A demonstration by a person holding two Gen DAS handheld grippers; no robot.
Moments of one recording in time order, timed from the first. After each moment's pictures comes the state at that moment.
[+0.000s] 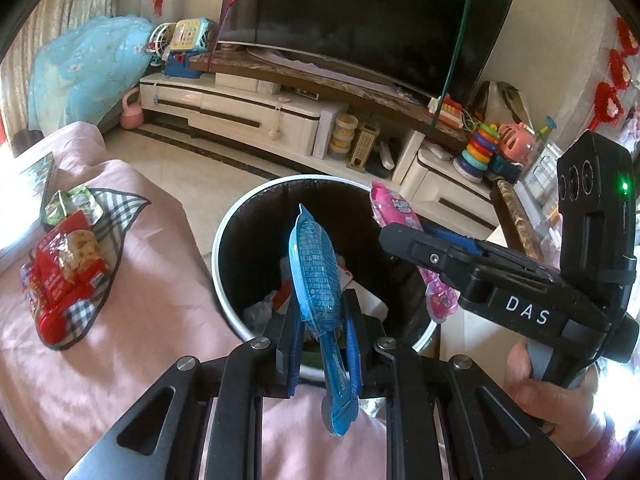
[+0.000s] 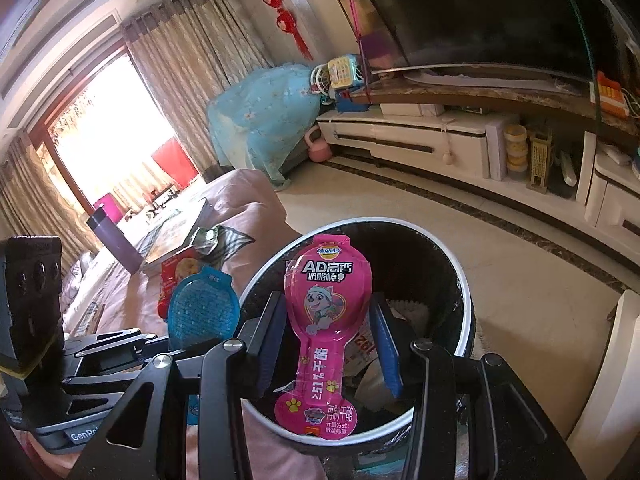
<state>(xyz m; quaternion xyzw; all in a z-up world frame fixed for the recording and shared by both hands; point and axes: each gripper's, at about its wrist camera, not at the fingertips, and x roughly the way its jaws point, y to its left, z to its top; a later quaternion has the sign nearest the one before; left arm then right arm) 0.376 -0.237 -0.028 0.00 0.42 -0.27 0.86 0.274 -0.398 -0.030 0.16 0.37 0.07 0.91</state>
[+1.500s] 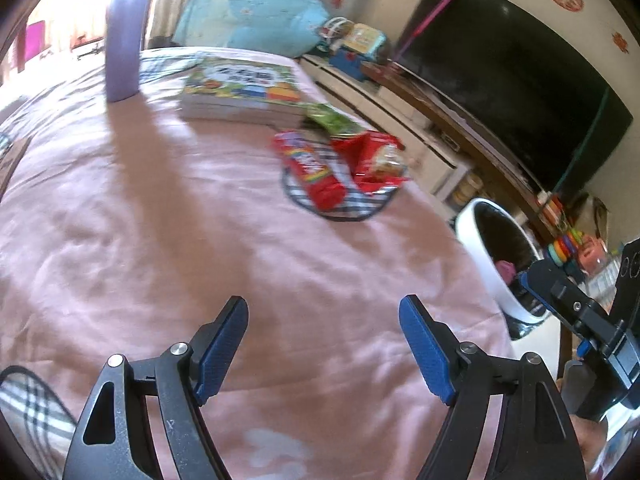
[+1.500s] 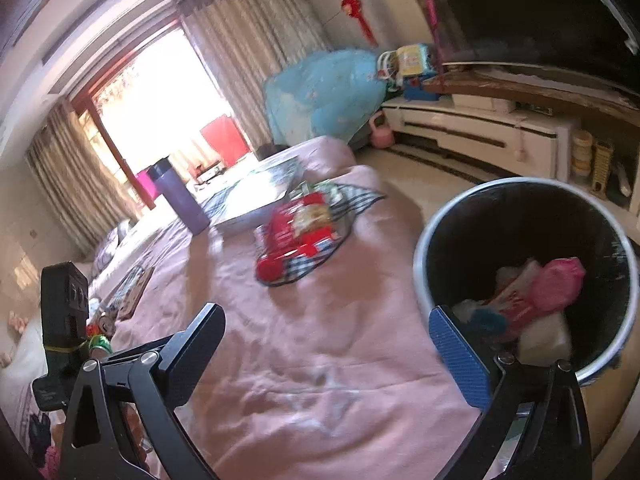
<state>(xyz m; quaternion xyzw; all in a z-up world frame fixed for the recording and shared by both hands) 0.285 -0.015 -0.052 -0.16 0.43 -0.08 0.89 0.257 -0.253 -0.040 0.13 0.37 0.16 0.90</state>
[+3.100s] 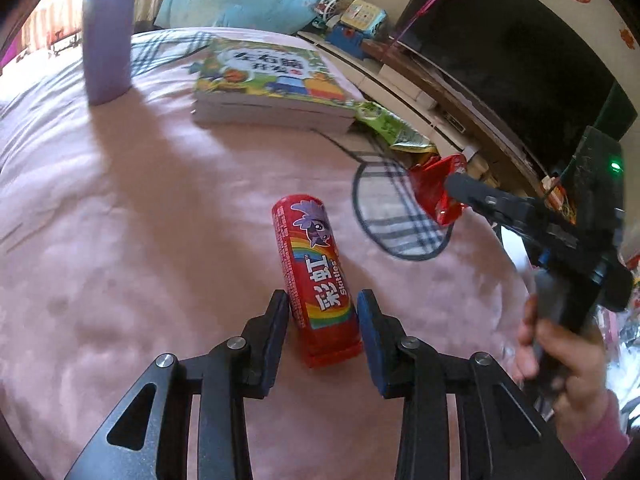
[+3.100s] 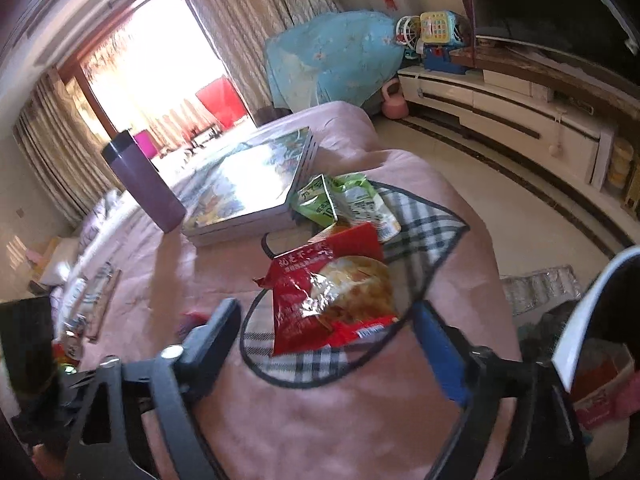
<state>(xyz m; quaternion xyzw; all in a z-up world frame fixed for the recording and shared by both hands) 0.382 0.046 -0.086 -0.14 0.47 -0.12 0.86 0.385 -0.182 -0.076 0.09 0.43 0.16 0.88</state>
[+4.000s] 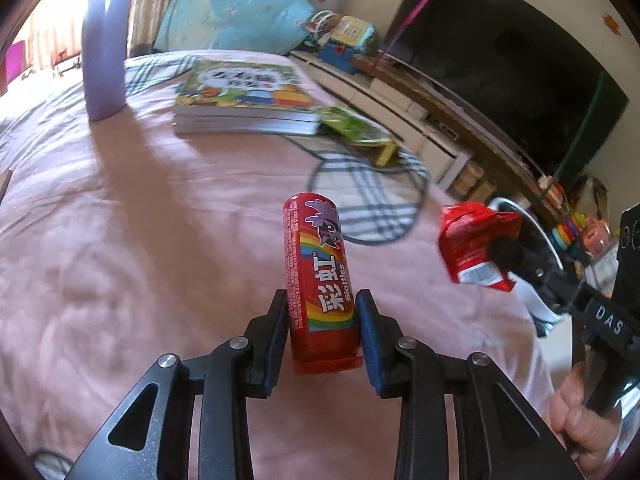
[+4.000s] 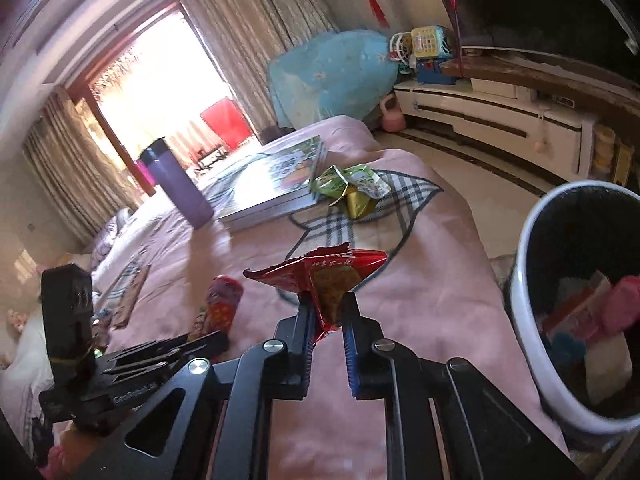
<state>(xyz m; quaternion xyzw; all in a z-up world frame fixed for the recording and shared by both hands) 0.334 -0.004 -0.068 -0.12 0.43 -0.11 0.89 0.291 -0.206 -0.051 0.13 0.39 0.17 0.89</state>
